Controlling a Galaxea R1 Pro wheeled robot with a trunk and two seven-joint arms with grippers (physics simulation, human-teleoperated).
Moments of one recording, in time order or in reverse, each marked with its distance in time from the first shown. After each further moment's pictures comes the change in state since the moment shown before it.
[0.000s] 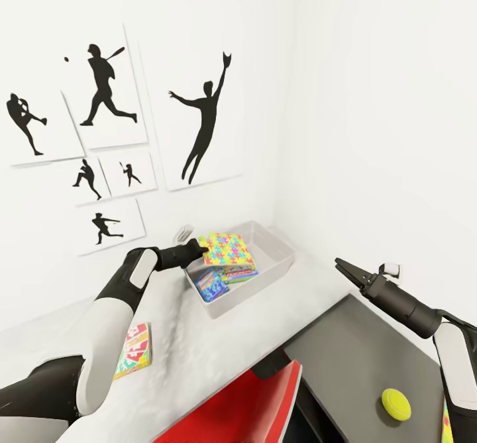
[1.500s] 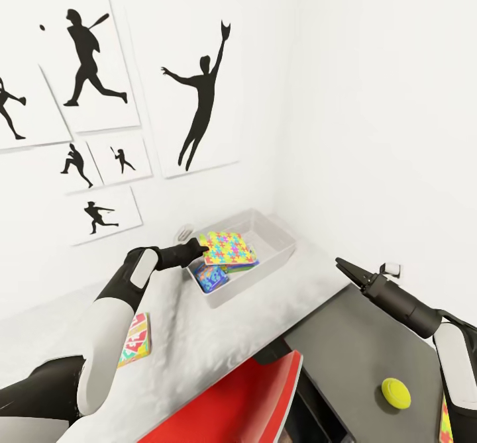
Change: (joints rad) left arm 0.000 -0.003 -0.002 -0.002 0.000 -0.012 0.002; right arm 0.000 -0.001 0.000 0.003 0.000 -0.021 0.001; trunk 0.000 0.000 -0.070
